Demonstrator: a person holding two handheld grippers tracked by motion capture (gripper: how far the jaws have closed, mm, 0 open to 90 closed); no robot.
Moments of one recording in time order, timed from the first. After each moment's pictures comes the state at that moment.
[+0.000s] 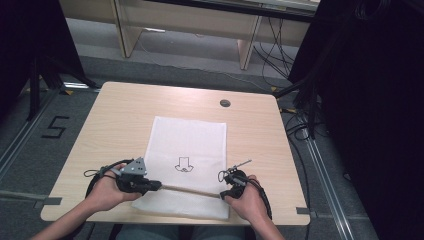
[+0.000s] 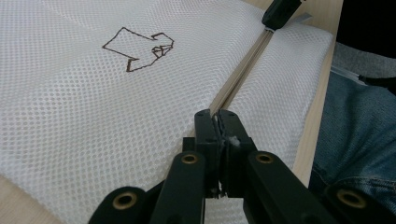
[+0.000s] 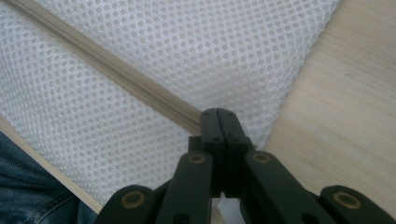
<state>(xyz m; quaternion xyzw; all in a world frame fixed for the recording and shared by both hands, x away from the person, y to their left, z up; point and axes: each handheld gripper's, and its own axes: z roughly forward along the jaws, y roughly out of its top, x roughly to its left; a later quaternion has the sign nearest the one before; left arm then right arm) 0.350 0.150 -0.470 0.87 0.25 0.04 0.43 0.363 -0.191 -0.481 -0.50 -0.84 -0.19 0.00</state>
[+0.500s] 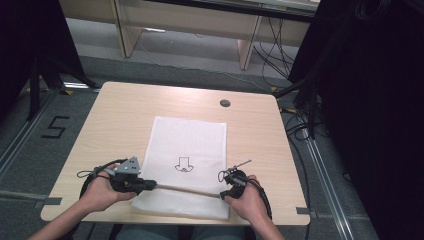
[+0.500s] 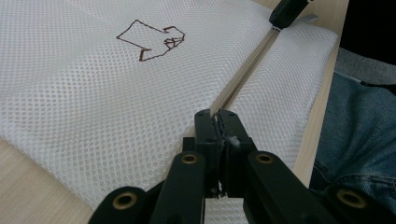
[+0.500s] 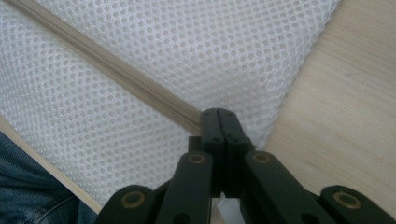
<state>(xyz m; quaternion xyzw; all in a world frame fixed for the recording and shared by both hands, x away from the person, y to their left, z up) 0.350 0.163 -0.470 0.87 0.25 0.04 0.43 0.364 -0.191 -0.482 -0.49 -0.85 -0.20 0.00</state>
